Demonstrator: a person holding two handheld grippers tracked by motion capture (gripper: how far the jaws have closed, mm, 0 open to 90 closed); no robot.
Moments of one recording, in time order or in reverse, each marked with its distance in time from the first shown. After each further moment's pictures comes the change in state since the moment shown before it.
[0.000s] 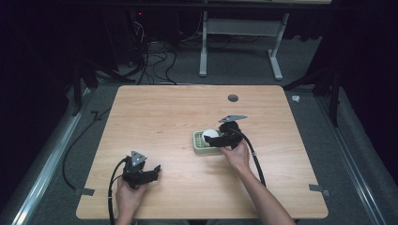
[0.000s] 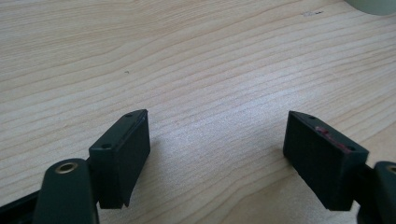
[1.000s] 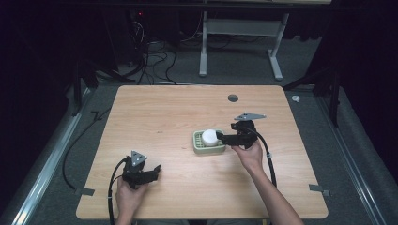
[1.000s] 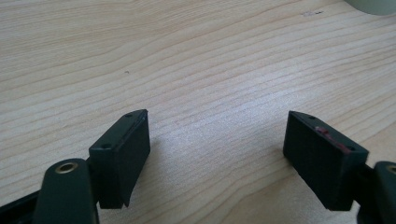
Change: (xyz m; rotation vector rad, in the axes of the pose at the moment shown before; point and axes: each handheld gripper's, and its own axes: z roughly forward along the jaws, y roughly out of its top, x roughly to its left) left arm 0.000 0.000 0.000 0.000 -0.001 0.000; right arm -0.018 -0.003 -0.047 -0.081 -0.015 0.024
